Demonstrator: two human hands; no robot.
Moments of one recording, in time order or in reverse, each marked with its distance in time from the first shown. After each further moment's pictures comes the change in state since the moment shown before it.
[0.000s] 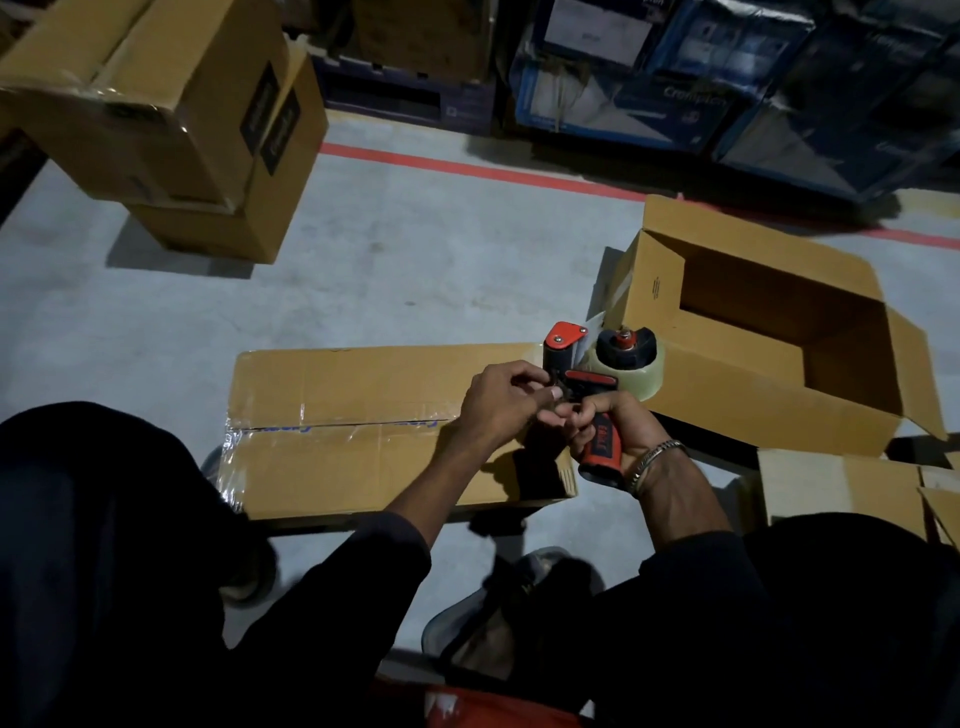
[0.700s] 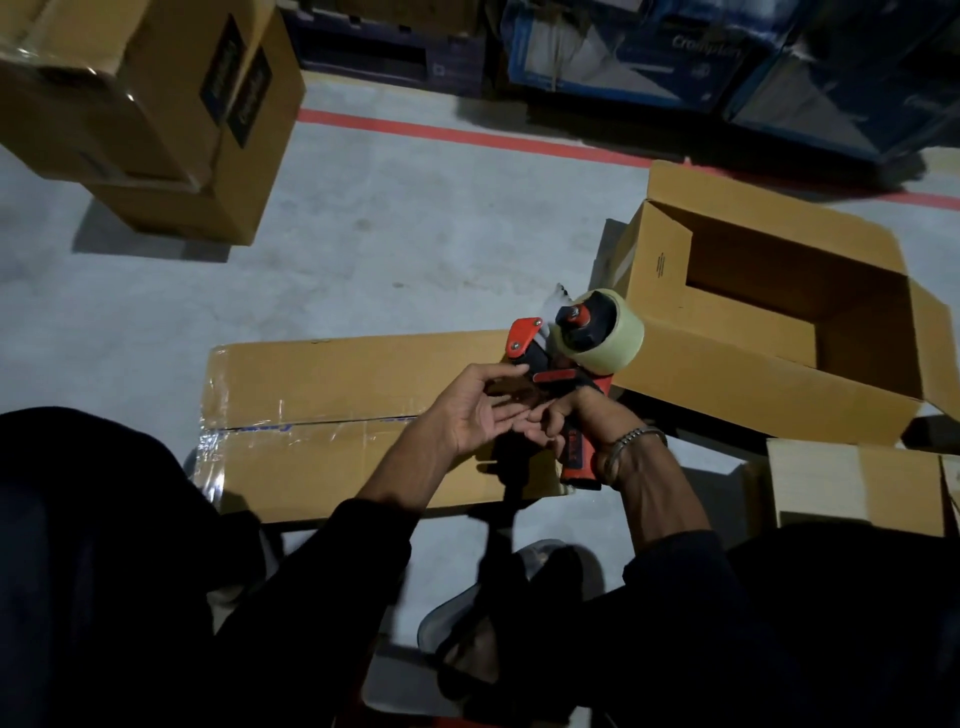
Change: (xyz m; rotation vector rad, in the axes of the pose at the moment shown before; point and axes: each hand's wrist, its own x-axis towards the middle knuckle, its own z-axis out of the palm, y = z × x) left_hand 0.027 -0.021 -0.008 -0.927 -0.287 -0.723; right_hand 0.033 0.003 0.010 -0.314 0.161 0.064
